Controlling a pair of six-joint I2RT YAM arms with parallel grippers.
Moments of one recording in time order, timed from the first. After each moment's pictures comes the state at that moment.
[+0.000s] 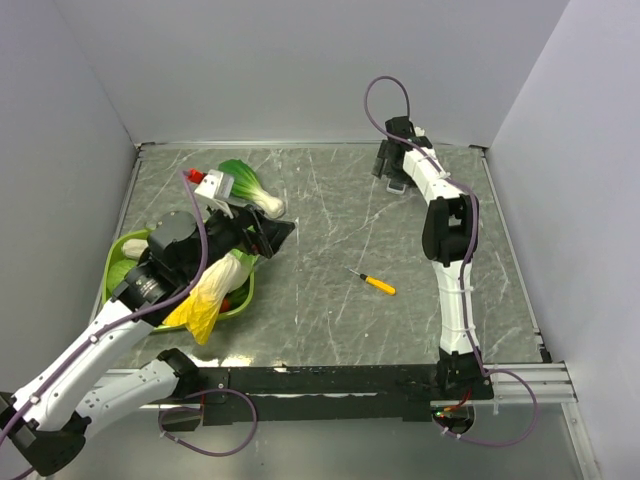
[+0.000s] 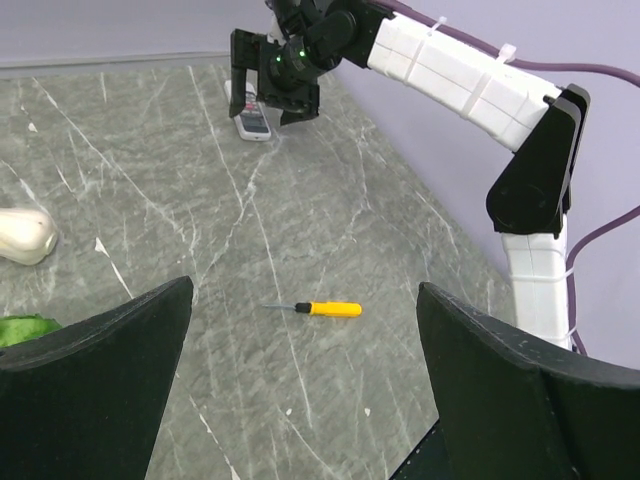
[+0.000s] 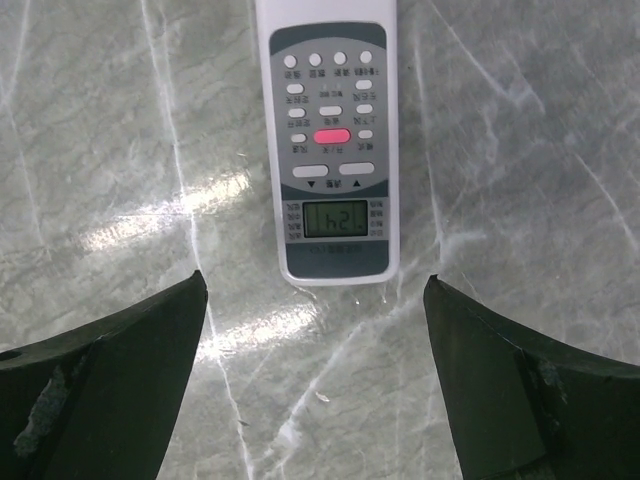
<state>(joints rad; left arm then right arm) -0.66 0.84 0.97 -0.18 0.06 -0.44 0.17 2.45 2.26 -0.80 0.29 0.47</state>
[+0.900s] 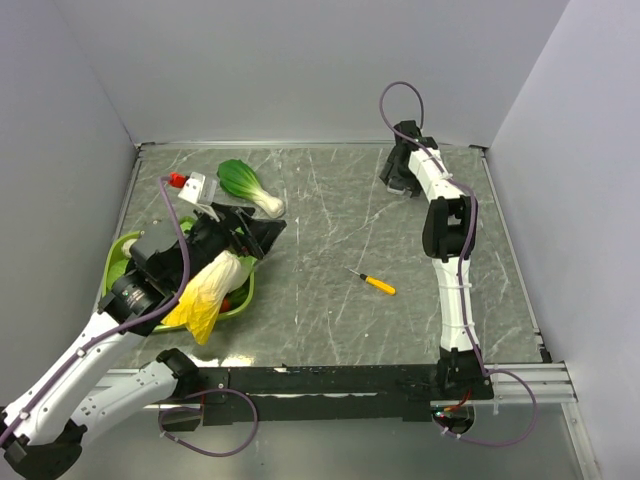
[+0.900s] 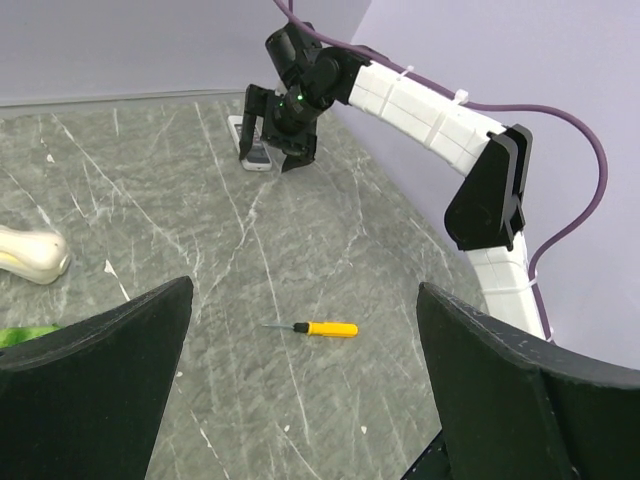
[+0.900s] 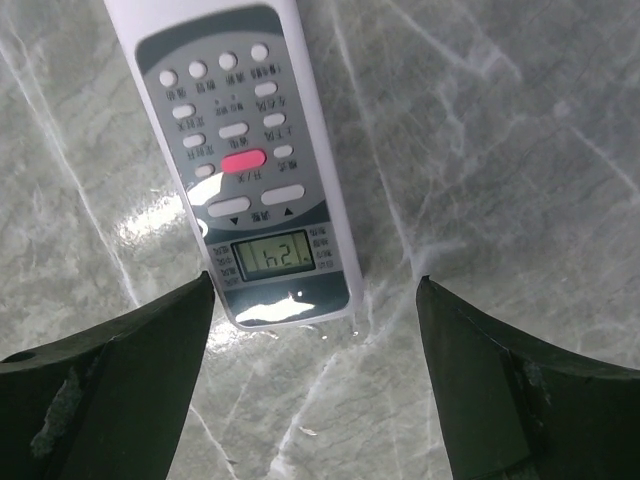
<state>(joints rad) -0.66 0.77 0.97 -0.18 0.03 -0.44 0.12 2.58 2.41 -0.94 0.25 0.61</state>
